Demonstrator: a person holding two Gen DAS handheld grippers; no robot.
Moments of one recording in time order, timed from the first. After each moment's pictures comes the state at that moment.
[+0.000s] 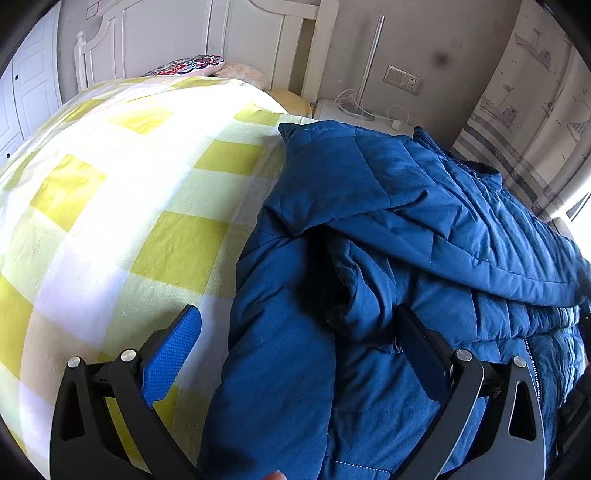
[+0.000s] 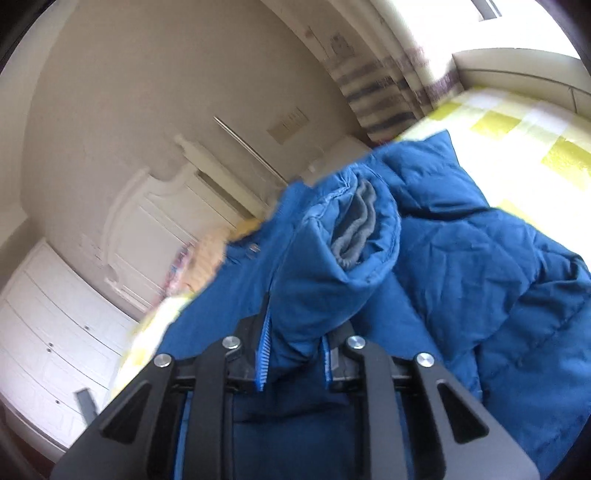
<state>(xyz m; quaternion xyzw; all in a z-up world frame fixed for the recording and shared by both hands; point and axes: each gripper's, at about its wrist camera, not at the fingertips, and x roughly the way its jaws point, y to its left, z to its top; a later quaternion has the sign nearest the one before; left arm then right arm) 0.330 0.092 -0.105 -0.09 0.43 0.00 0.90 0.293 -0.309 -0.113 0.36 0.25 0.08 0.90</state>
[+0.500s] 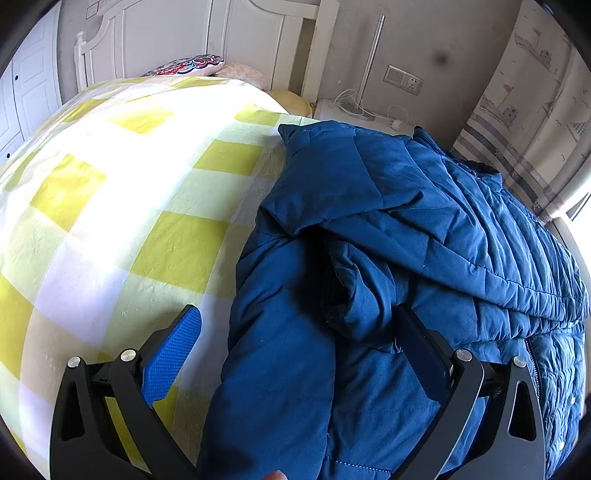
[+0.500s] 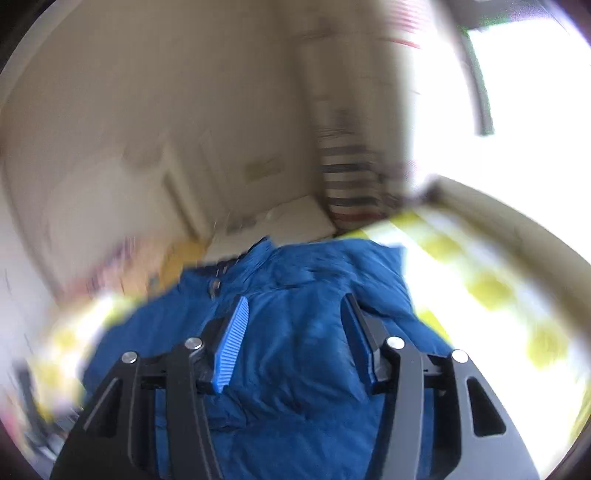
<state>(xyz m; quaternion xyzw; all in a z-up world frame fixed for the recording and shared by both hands) 0.330 0.092 -0.106 -0.09 0.43 0.00 0.90 0.279 -0.259 -0.037 0.12 0.23 -0.05 0.96</state>
